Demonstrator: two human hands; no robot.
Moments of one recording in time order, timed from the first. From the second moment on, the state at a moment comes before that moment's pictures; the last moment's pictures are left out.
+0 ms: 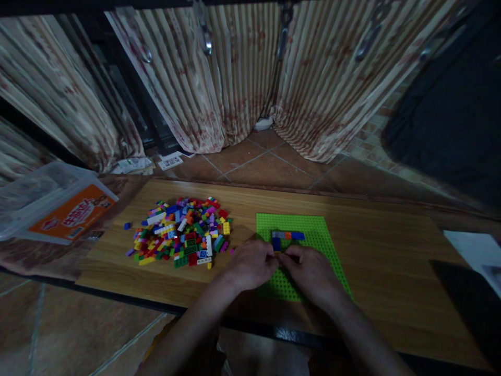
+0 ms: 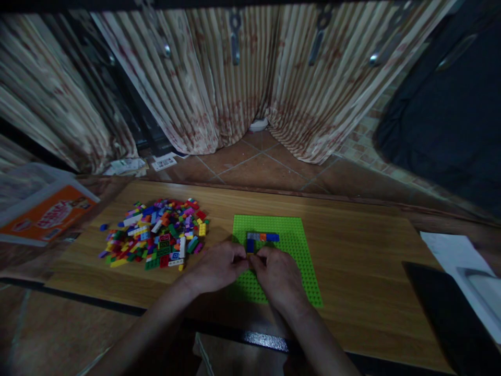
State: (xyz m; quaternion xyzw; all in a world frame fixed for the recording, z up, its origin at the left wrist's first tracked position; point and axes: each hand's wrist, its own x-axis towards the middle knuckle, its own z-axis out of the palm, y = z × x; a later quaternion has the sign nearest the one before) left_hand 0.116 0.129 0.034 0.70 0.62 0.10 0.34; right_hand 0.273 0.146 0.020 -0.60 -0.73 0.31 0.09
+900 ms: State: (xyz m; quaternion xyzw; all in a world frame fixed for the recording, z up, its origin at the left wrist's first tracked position) left_hand 0.120 0.148 0.031 0.65 0.67 0.04 0.37; right_hand 0.270 0.163 0.012 -0.61 -0.72 0.33 0.09
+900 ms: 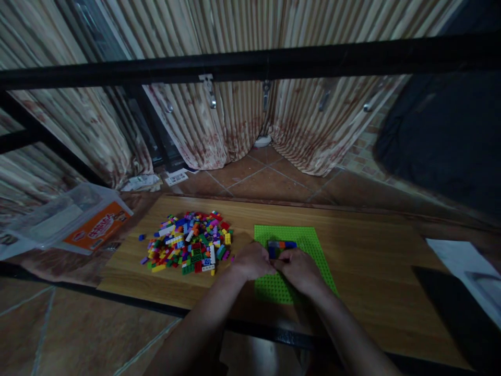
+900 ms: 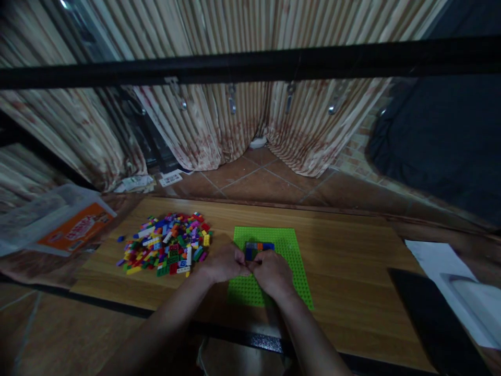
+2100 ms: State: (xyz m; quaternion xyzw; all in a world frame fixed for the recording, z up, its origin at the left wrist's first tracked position) left_hand 0.127 0.145 0.019 0.65 0.69 0.13 0.28; right_hand 0.307 0.189 -0.002 -0.64 -0.74 0.16 0.12
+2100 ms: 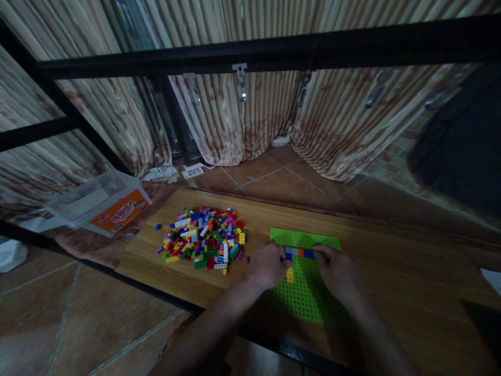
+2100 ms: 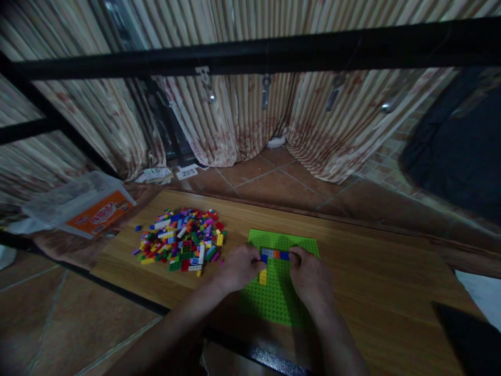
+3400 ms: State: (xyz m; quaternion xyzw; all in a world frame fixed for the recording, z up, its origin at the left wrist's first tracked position) left_hand -0.016 0.113 0.048 0.60 0.70 0.29 0.25; right_hand 0.255 0.177 0.006 -0.62 -0.65 0.27 0.35
